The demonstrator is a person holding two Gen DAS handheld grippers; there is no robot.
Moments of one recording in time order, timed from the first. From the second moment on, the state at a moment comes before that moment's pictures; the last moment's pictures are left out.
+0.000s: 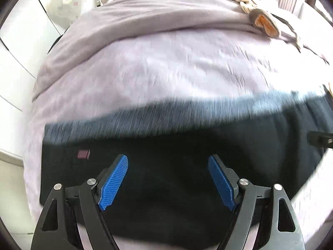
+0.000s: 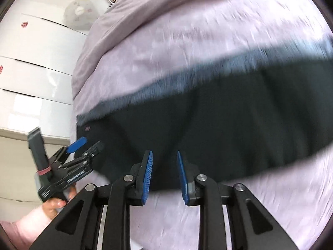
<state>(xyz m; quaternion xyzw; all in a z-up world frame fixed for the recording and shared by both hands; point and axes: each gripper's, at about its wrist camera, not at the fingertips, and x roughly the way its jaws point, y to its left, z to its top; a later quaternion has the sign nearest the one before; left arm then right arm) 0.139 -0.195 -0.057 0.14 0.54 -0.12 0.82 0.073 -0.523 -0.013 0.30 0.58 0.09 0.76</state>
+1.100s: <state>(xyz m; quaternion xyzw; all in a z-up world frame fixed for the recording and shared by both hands) 0.089 -0.321 -0.098 0.23 0.59 -0.16 0.76 0.013 -0.654 -0.044 0.34 0.57 -0.08 0.75</state>
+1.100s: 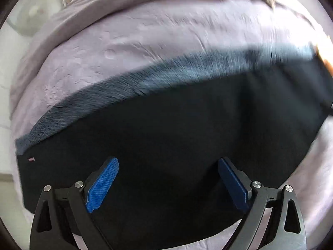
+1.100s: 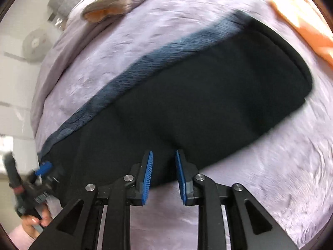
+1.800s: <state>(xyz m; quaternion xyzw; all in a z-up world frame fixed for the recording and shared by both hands) 0.083 -0.440 -0.098 0.21 0.60 -0.18 0.75 -0.056 -0.791 -0.043 0.47 0.46 -0.17 0.73</state>
